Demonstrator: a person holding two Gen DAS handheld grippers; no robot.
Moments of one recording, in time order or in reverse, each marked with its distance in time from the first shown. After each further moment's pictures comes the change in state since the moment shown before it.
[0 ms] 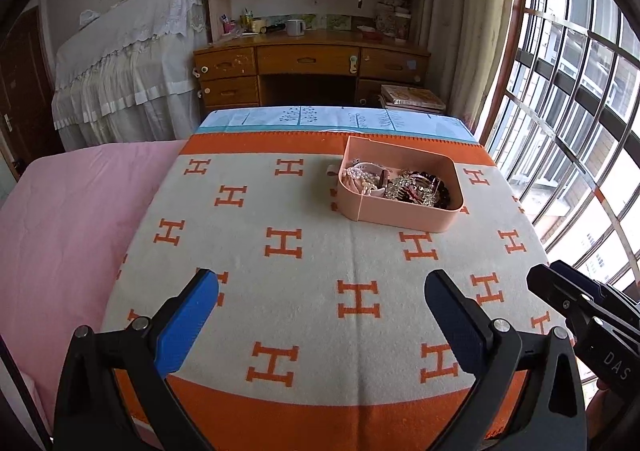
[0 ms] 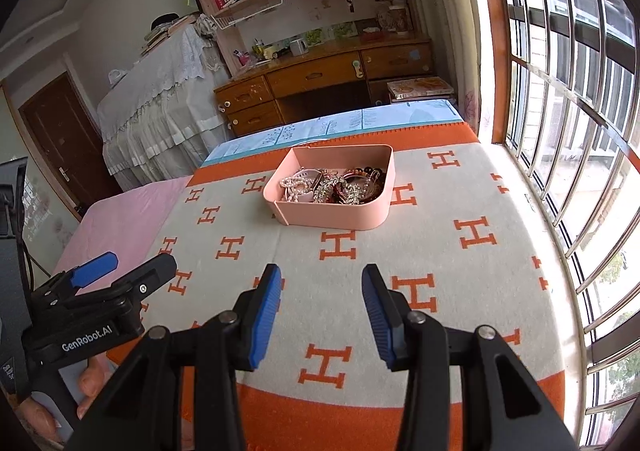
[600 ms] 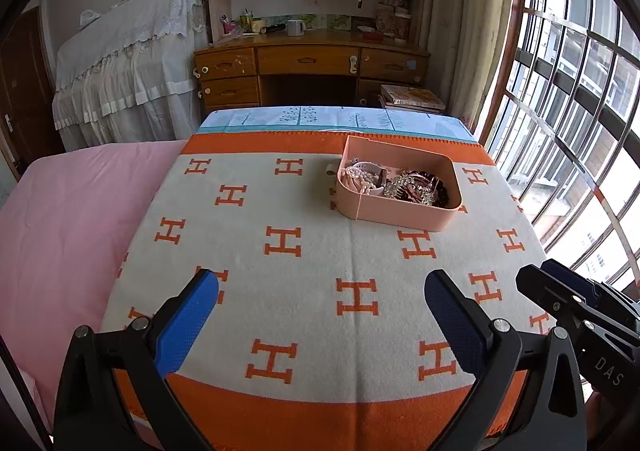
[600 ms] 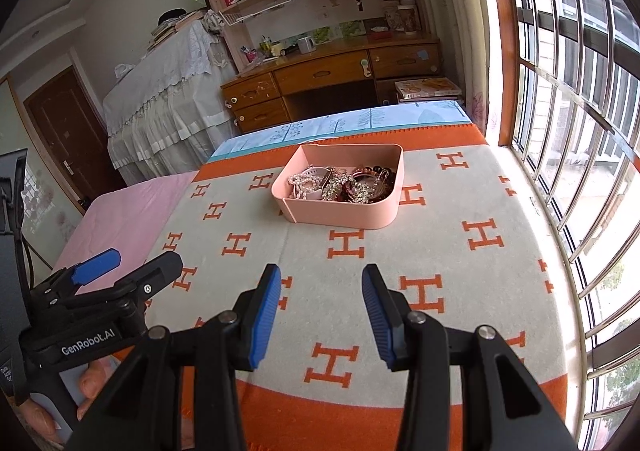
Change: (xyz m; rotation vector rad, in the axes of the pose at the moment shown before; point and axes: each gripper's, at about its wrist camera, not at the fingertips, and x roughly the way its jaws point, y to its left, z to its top) left arm -0.001 0.000 -0.002 0.004 0.000 0.000; right arm 0.000 0.006 0.001 -0.015 0.011 0.014
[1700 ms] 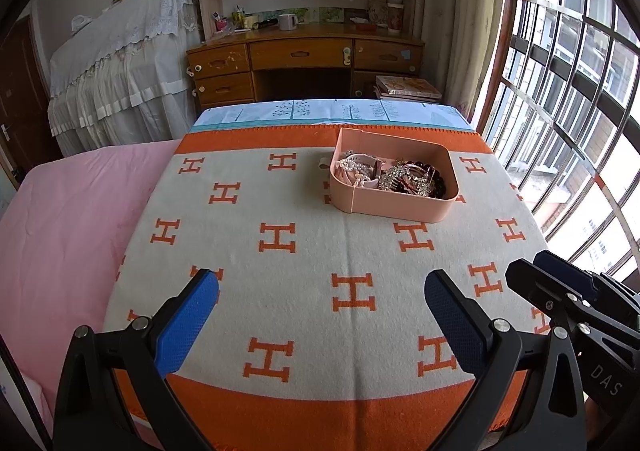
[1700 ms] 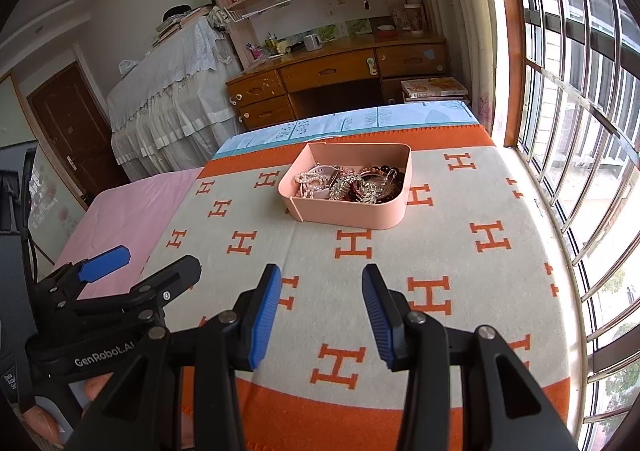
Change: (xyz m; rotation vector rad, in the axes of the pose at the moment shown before) left arm 0.004 -0.010 0.001 0.033 0.027 0.003; right arm 0.003 0.010 -0.002 -0.016 0.010 0.011
